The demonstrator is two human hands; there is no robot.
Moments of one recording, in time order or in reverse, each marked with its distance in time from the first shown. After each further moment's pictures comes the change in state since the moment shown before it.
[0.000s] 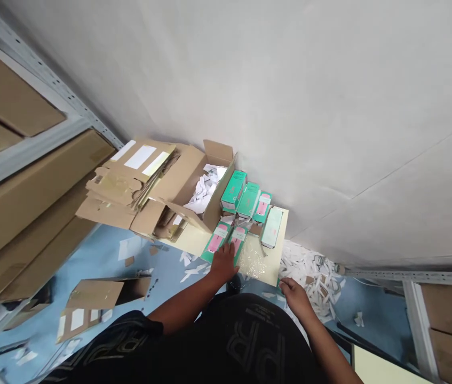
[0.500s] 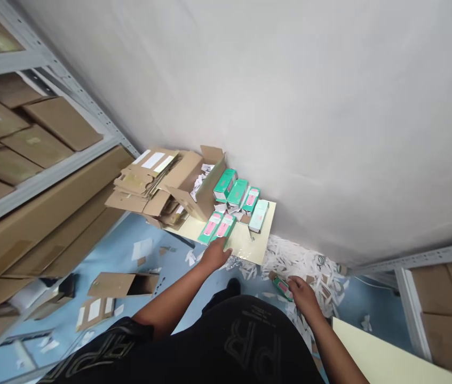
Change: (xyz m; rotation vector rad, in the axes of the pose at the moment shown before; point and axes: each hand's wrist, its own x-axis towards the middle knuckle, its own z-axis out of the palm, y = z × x) left_hand -0.073 0.060 -0.043 -0.191 0.156 -0.058; right_hand -0.061 0.083 -0.070 0.026 0.134 -0.091
